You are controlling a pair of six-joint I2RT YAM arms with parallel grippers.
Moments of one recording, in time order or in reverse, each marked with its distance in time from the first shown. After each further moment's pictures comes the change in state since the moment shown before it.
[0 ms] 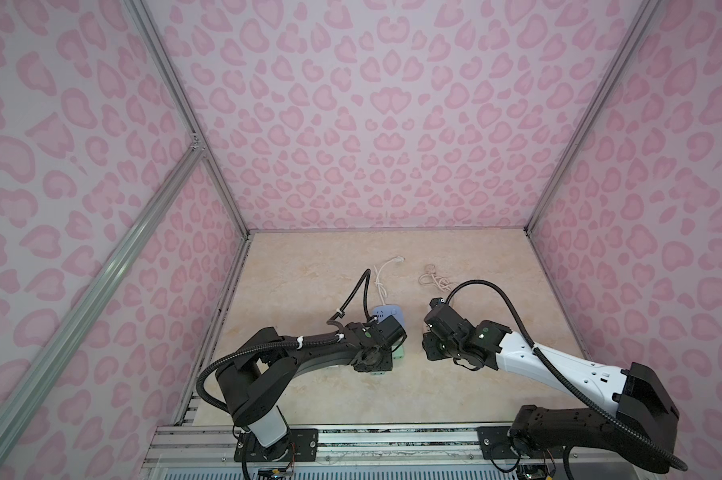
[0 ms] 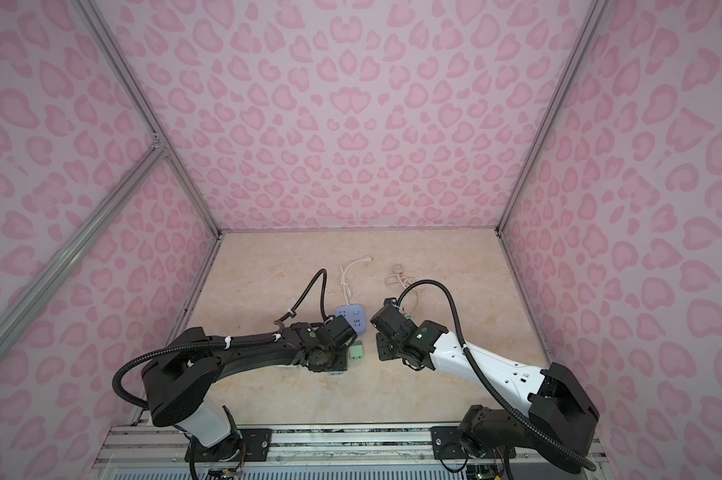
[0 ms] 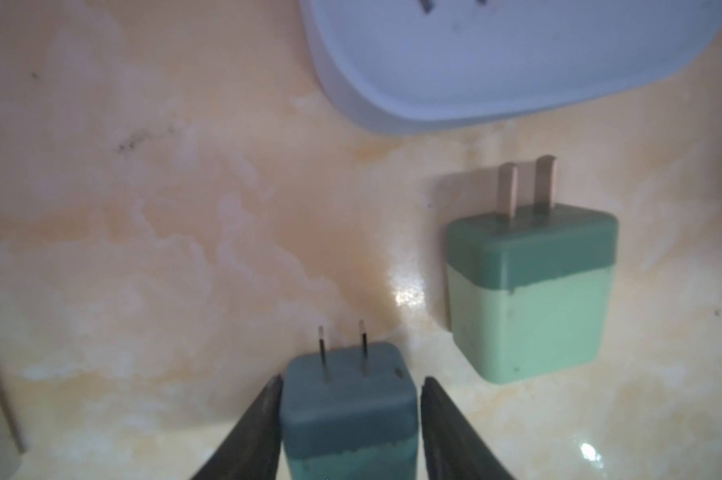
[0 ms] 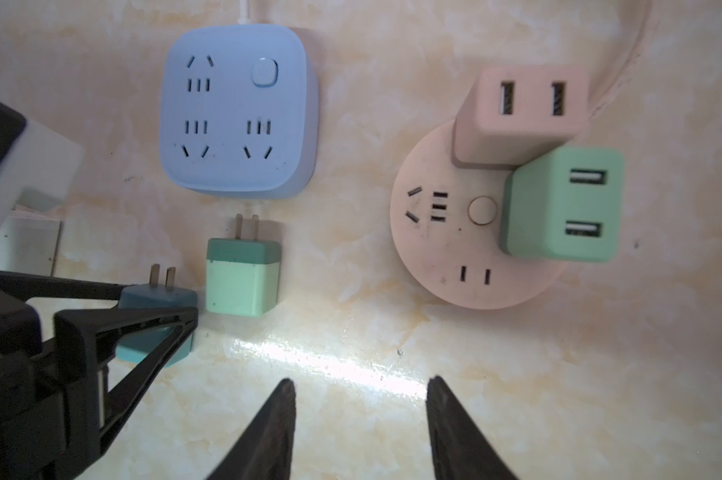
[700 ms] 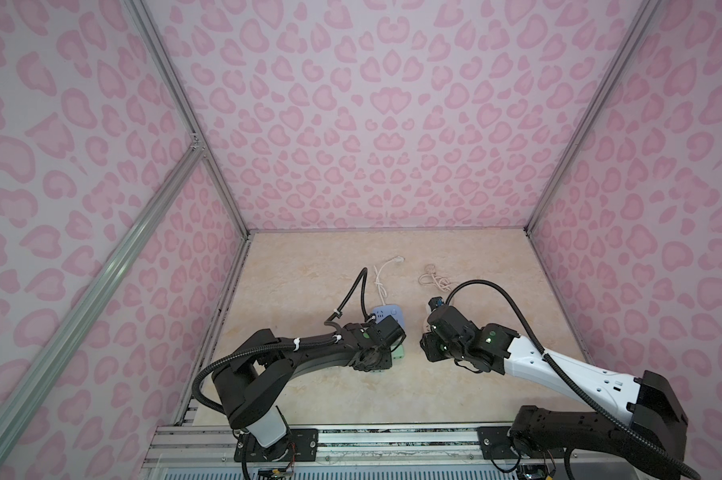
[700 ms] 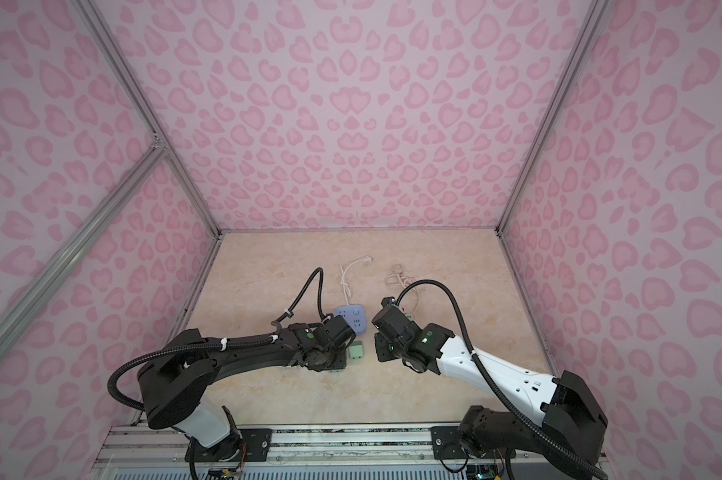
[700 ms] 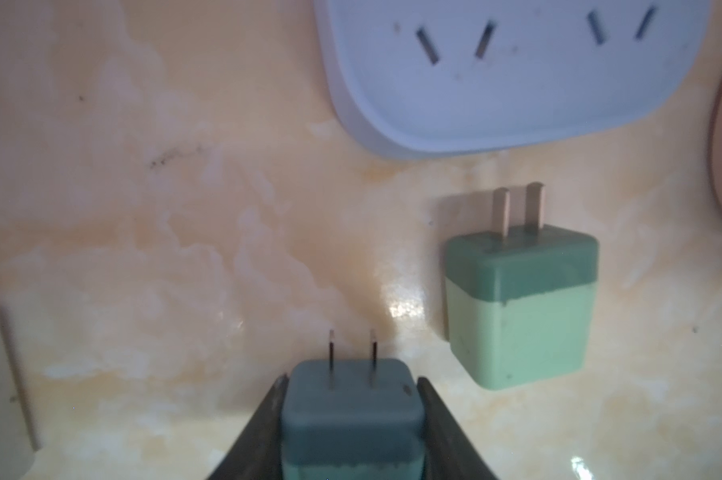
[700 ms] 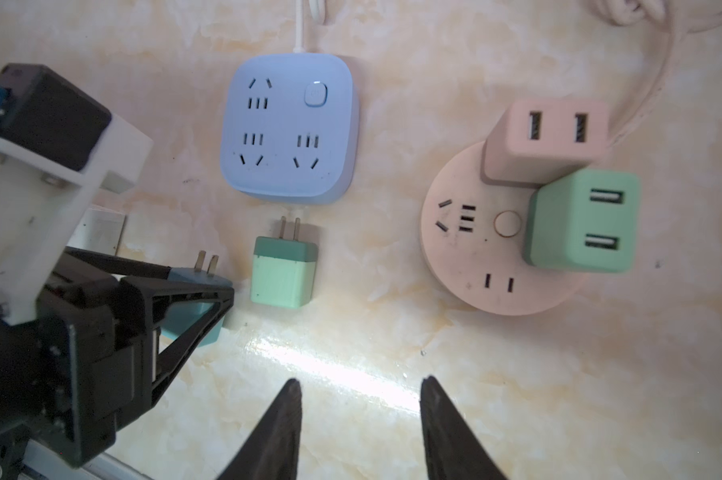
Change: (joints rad) left arm 0.000 -0.035 -0.013 0.011 -0.038 -0.026; right arm 0.022 -0.066 0.000 0.019 -0.021 -0.022
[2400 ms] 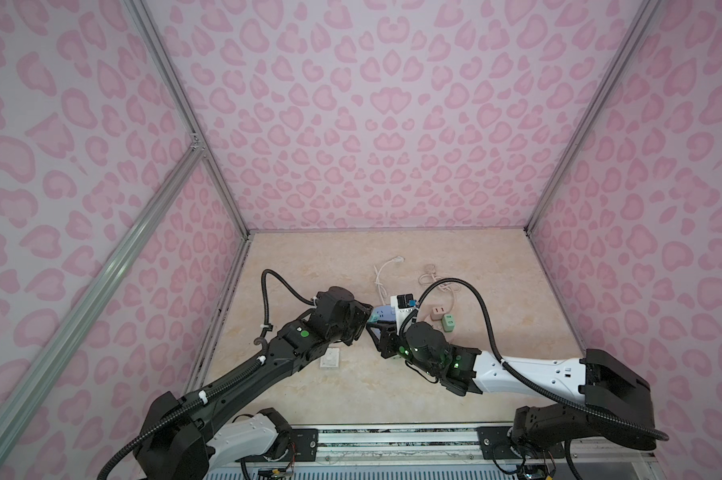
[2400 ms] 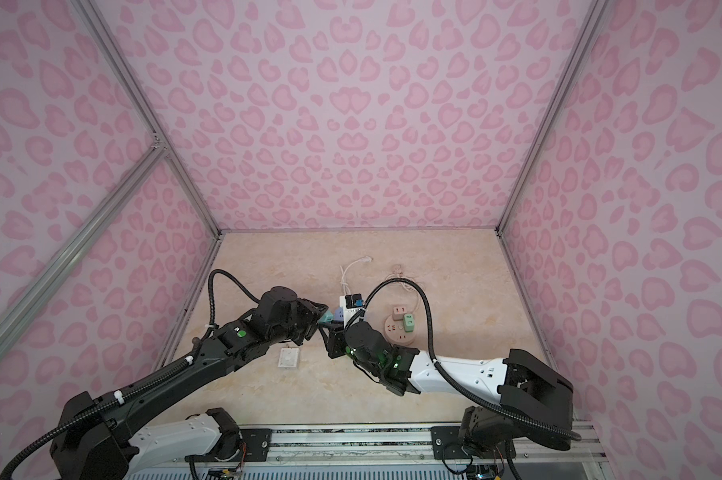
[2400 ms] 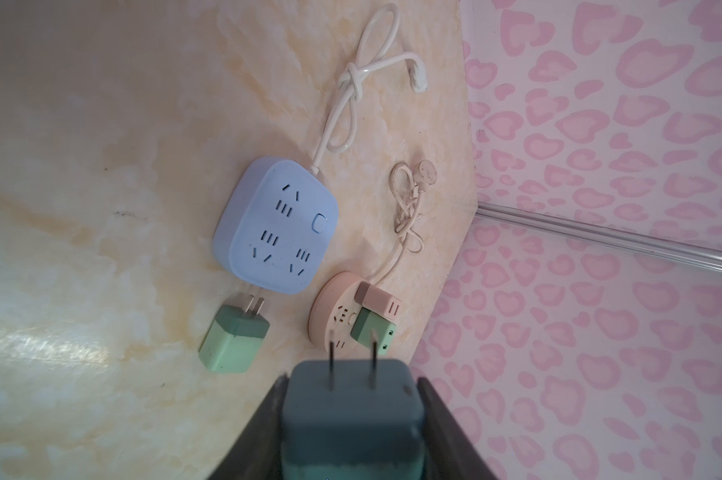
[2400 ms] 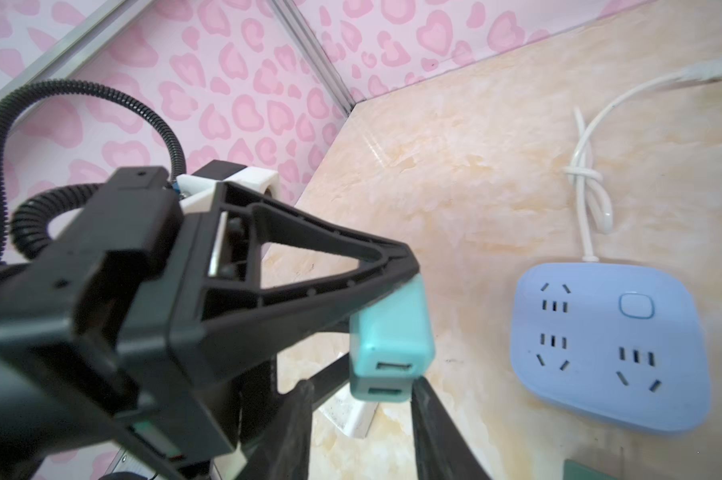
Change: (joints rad) left arm 0.260 -0.472 -0.113 0.262 0.127 -0.602; right arm 0.243 0.190 -0.110 0.968 0.135 0.128
